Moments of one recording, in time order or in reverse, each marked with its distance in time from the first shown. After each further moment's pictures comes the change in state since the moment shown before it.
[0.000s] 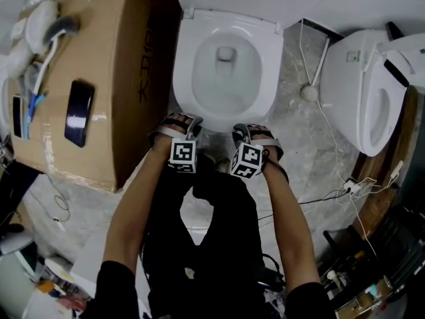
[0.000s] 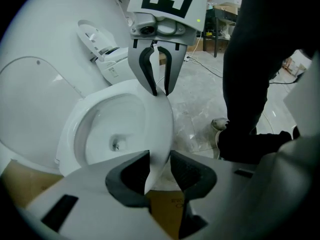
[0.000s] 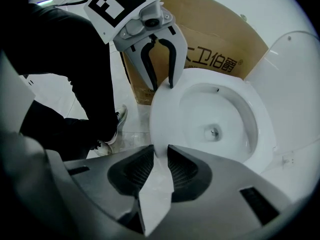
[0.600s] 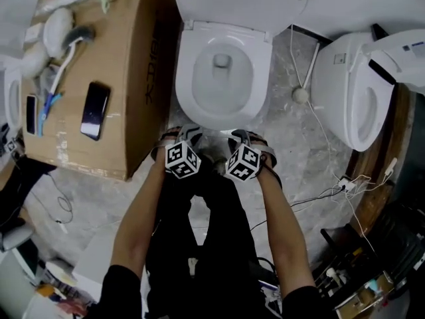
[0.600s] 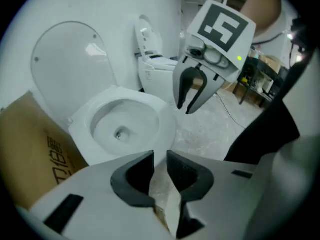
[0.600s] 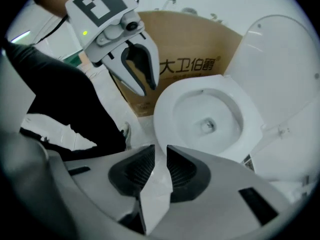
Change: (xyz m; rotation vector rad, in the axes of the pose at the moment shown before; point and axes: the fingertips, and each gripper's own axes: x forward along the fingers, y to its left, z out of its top) left arm -0.073 0.009 0.024 -0.535 -0.114 -0.004; right arm -0.069 0.004 0.021 0.263 -0.039 0.031
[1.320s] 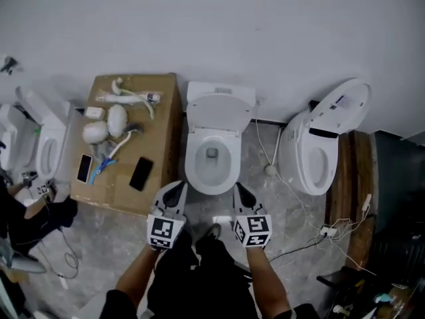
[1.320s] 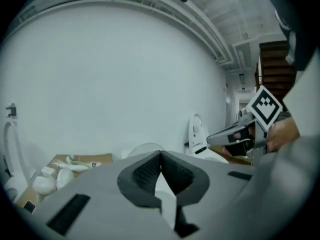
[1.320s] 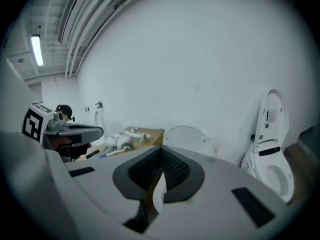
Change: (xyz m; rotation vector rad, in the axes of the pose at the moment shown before) left arm -0.486 0.074 0.222 -0.407 -0.751 0.459; right arm -0.493 -0.060 0.169 0.796 -0.815 -0.495
